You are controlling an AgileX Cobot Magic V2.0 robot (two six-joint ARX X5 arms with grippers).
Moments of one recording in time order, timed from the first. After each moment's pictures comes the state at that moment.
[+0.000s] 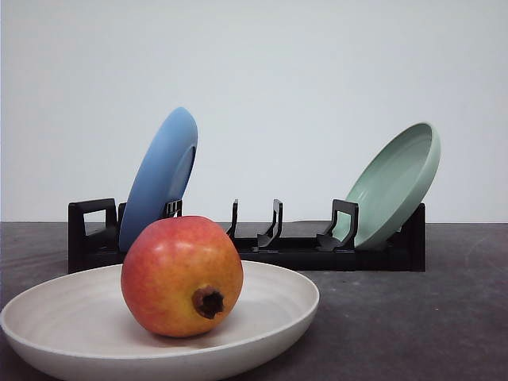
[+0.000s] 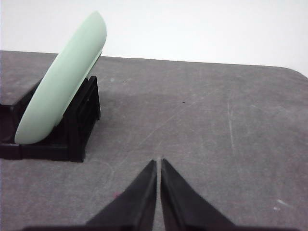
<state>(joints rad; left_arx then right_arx) -0.06 0.00 0.02 -0.19 -0.02 0.09 0.06 0.01 0.01 -0.12 0.03 -0.01</state>
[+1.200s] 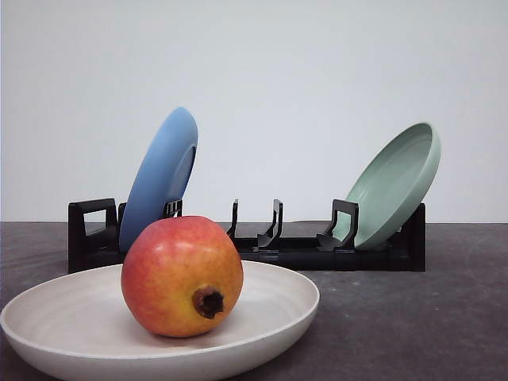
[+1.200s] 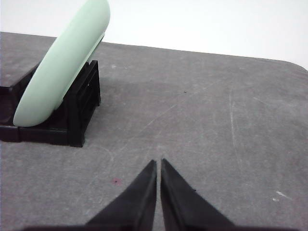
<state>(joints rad) -0.06 0.00 0.02 -0.19 -0.02 0.09 0.06 0.01 0.02 -0.17 0.03 -0.04</state>
